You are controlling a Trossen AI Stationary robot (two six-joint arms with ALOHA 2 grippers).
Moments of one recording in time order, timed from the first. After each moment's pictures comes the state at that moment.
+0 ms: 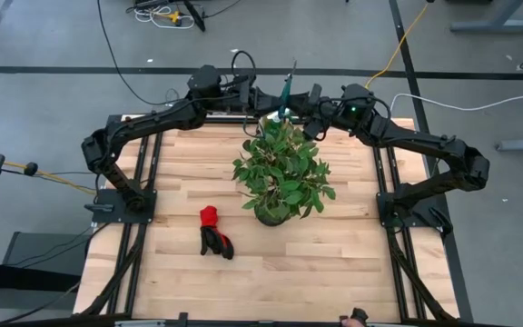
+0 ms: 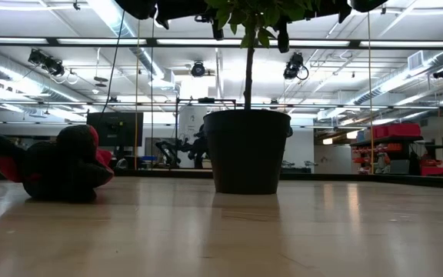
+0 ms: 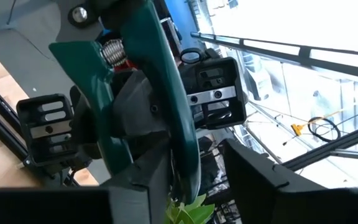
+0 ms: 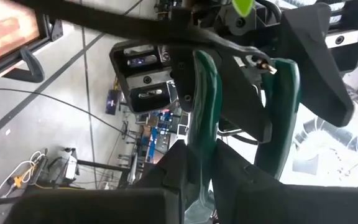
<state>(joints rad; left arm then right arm) 0.51 1.64 1.42 0.45 0.59 -1.27 -0.45 1.34 1.13 0.25 -0.14 -1.80</state>
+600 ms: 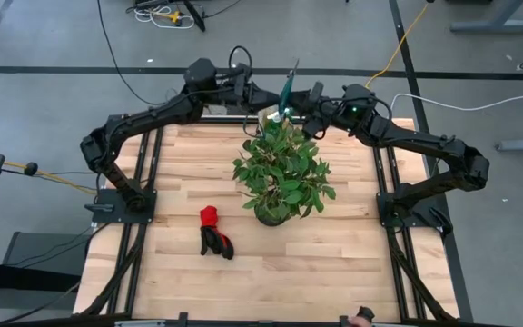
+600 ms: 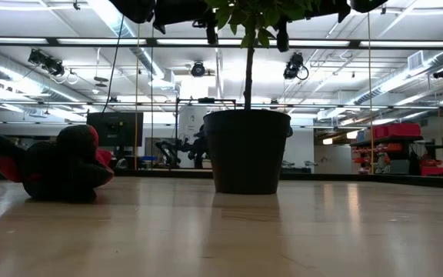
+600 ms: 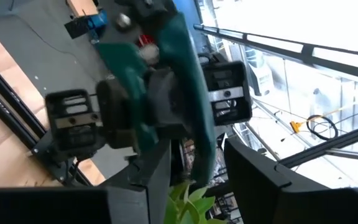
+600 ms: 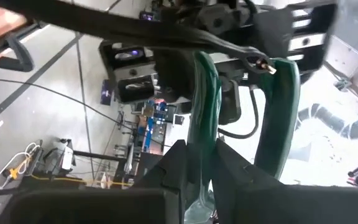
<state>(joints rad) 0.57 1.64 1.42 0.43 0.69 -1.30 -0.45 1.34 1.12 0.29 -0.10 -1.79</state>
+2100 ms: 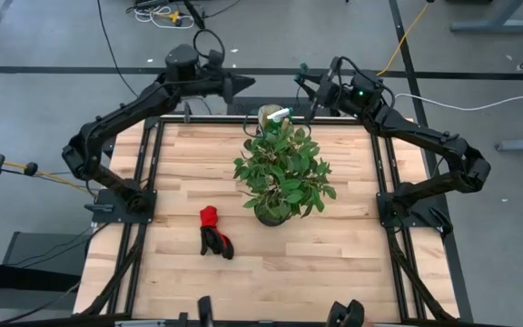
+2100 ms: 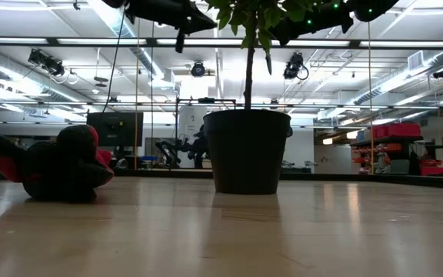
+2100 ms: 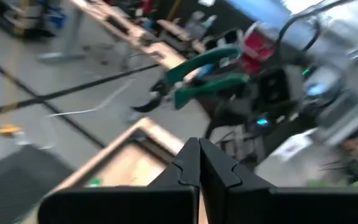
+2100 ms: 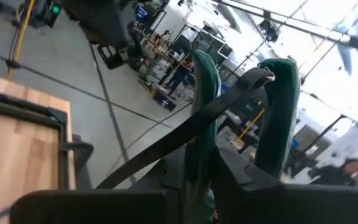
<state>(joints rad) 0.70 1.49 1.42 -0.01 0.46 -0.49 -0.63 1.34 1.12 0.27 -0.12 -0.68</state>
